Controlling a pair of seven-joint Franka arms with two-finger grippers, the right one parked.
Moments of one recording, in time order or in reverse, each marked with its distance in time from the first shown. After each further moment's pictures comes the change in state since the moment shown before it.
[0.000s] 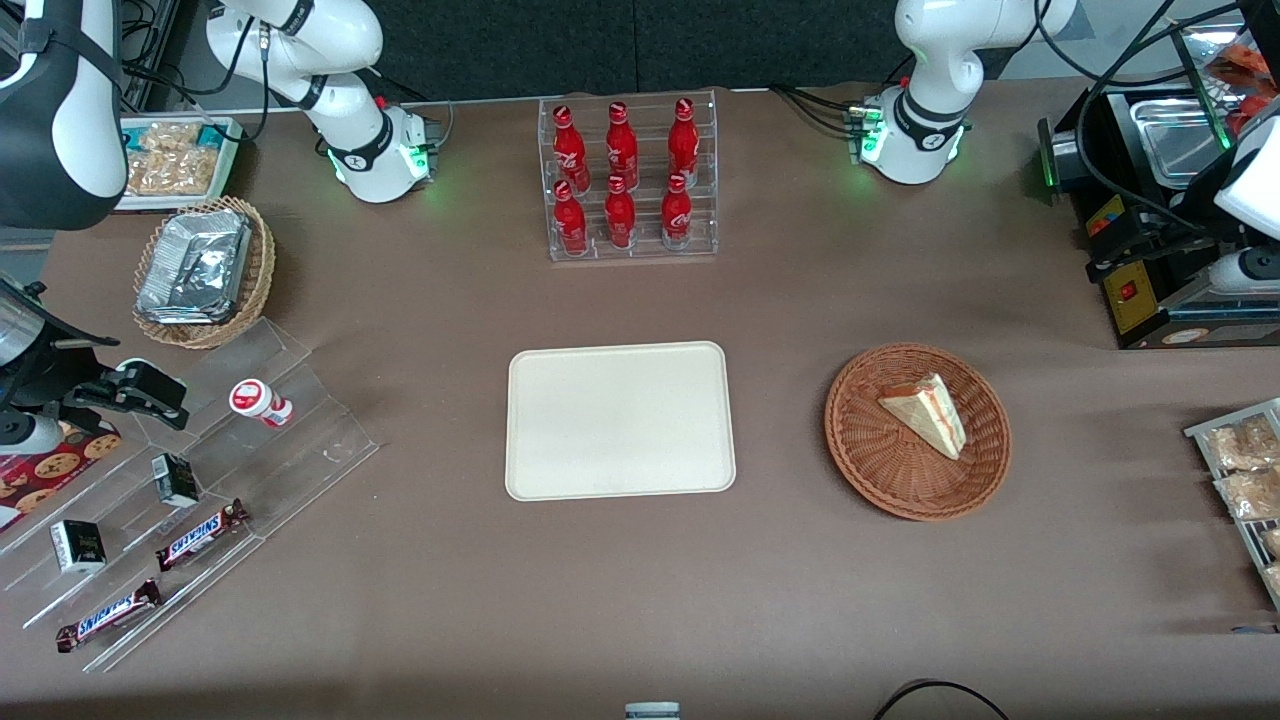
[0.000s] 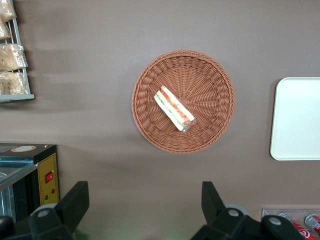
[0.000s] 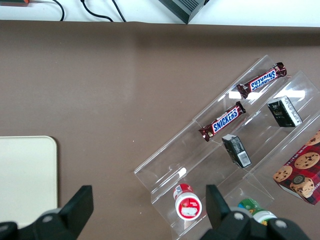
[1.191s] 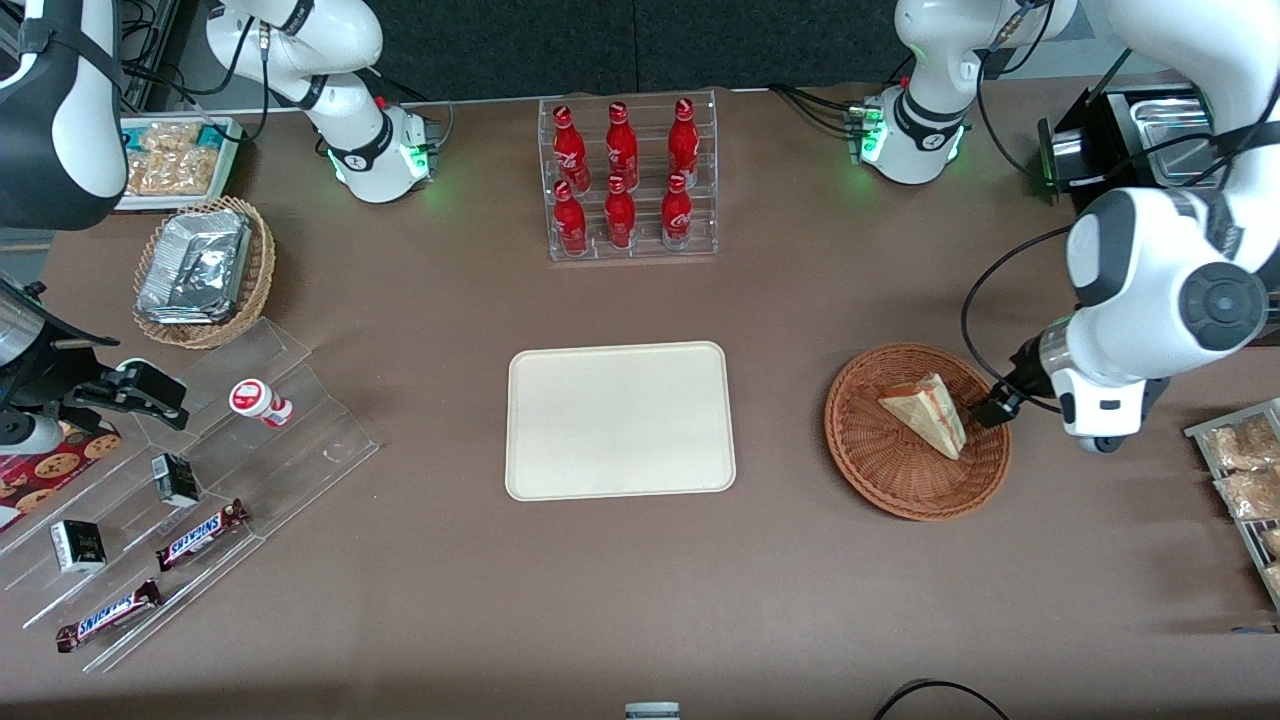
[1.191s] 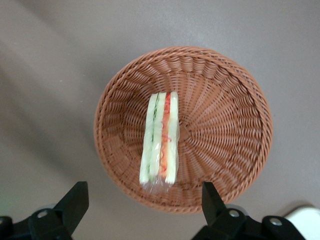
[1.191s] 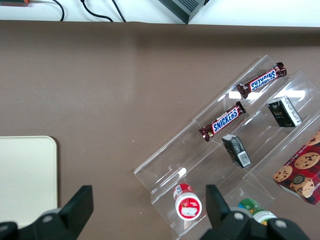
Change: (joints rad) arm -0.027 0.287 -0.043 -0.265 -0.007 0.432 -0.826
